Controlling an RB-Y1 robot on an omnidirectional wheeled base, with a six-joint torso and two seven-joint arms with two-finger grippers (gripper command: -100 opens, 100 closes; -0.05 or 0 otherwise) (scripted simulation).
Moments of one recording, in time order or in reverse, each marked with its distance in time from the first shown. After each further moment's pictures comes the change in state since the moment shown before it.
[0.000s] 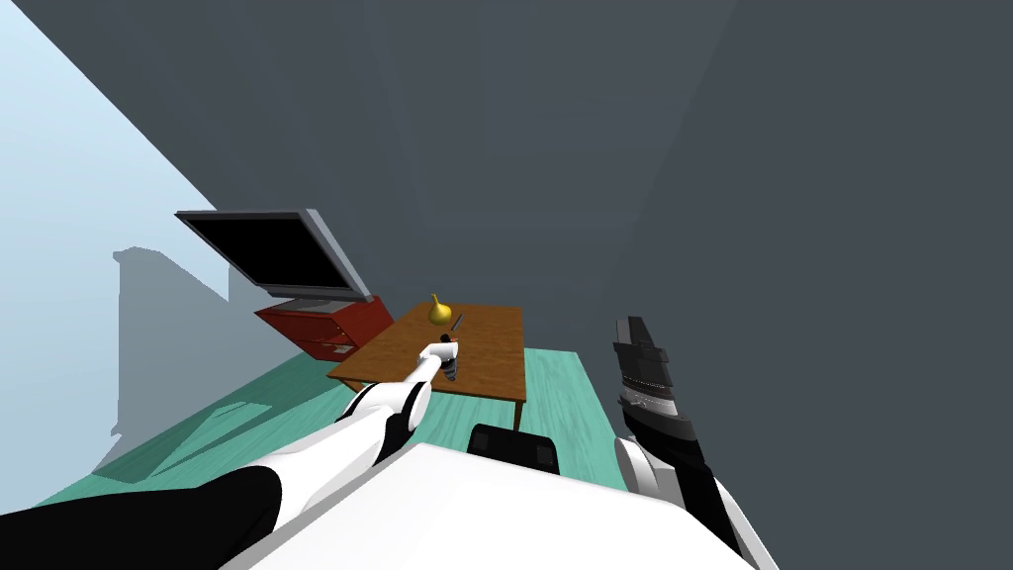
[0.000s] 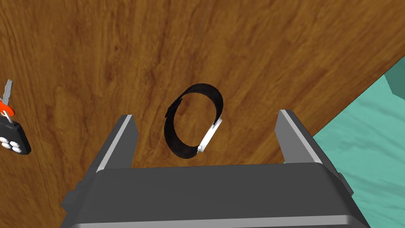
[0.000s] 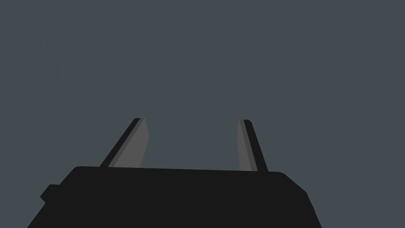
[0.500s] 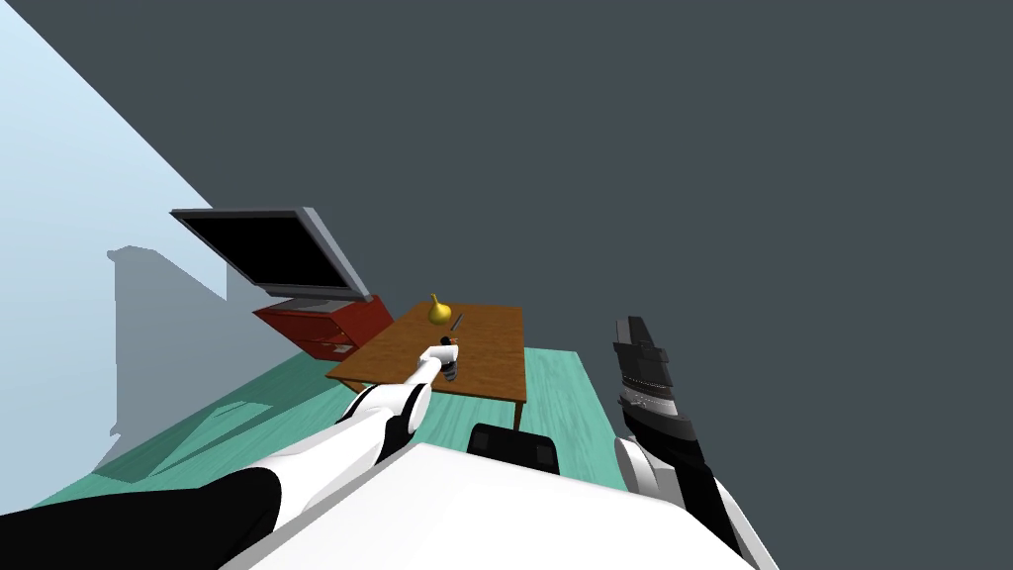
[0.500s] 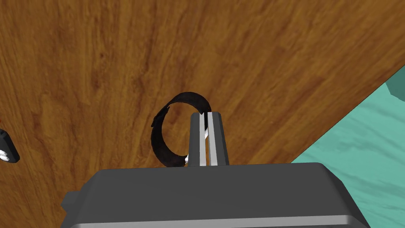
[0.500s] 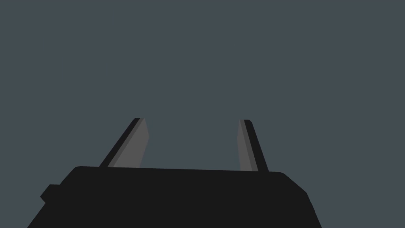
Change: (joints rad) left arm 0.011 -0.007 -0.004 0.018 0.000 -0.031 0.002; right arm 0.000 0.000 0.000 0.000 0.000 0.000 0.000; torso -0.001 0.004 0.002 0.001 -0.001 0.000
